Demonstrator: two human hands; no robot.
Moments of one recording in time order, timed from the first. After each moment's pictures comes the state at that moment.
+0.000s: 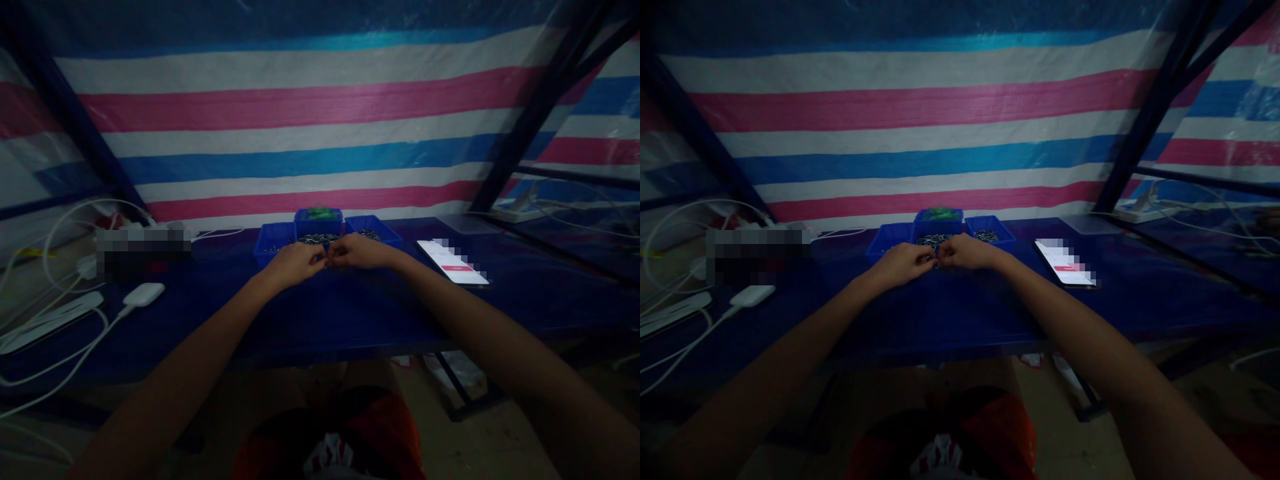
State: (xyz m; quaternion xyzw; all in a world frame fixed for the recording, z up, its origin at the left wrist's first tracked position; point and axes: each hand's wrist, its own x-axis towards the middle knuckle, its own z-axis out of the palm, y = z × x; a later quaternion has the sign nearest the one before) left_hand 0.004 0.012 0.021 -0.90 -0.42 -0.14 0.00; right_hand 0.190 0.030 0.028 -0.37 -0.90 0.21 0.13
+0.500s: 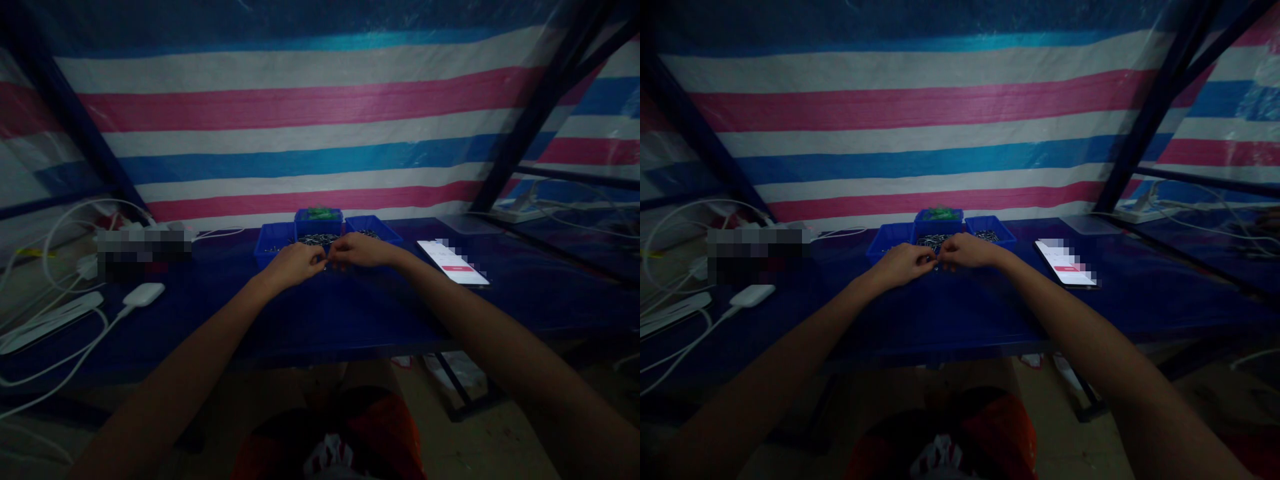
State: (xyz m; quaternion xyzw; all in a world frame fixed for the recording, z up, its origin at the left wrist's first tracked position) left_hand 0.005 0.014 0.020 -0.89 -0.43 -0.13 0.00; right_hand 0.192 0.029 0.030 -0.36 -0.88 0.28 0.14
